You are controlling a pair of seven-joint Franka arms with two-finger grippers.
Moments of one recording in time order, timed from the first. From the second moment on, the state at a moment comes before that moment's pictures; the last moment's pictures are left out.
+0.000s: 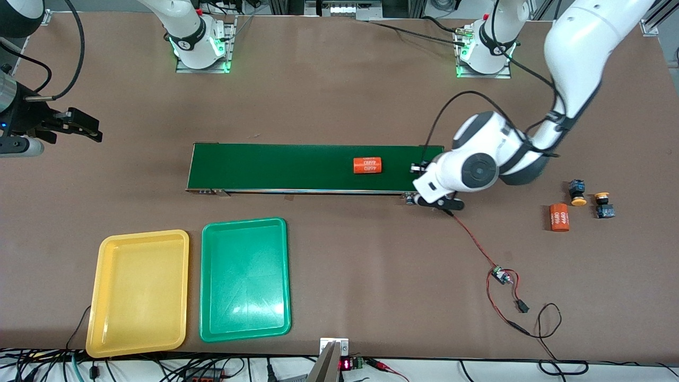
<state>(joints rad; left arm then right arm) 0.31 0.67 -0.85 -1.84 0.25 2.00 -0.57 0.17 0.06 -0.17 -1.59 0.00 1.58 -0.05</state>
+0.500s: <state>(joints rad) 0.31 0.67 -0.85 -1.84 0.26 1.97 -0.61 0.17 0.06 -0.17 -1.59 0.00 1.58 -0.05</state>
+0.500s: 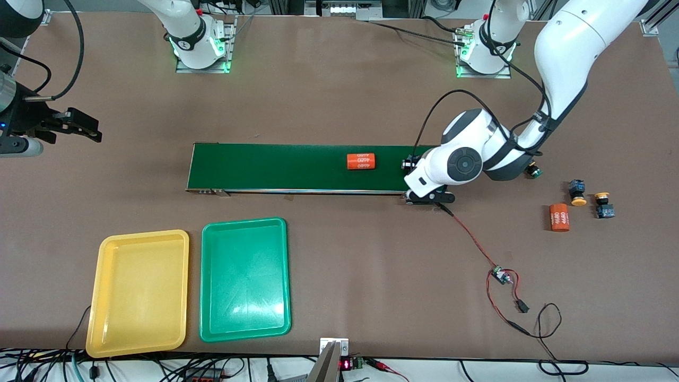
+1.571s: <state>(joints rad) 0.56 0.65 -0.72 -1.67 0.35 1.55 -0.45 0.17 0.06 -0.17 -1.59 0.00 1.59 -0.05</state>
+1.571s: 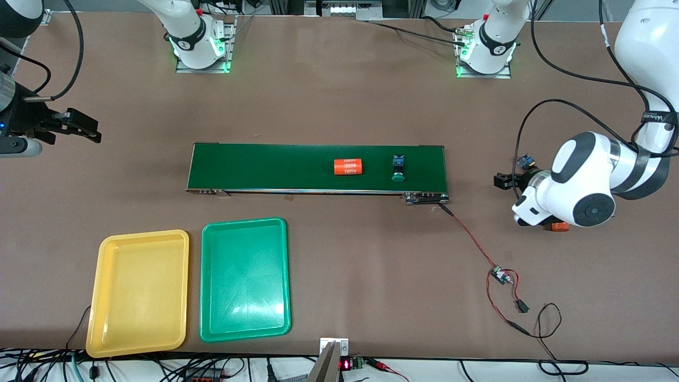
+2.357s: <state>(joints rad) 0.80 0.67 -0.67 -1.92 0.39 1.78 -0.58 0.17 0.06 -0.17 -1.59 0.00 1.59 -0.05</state>
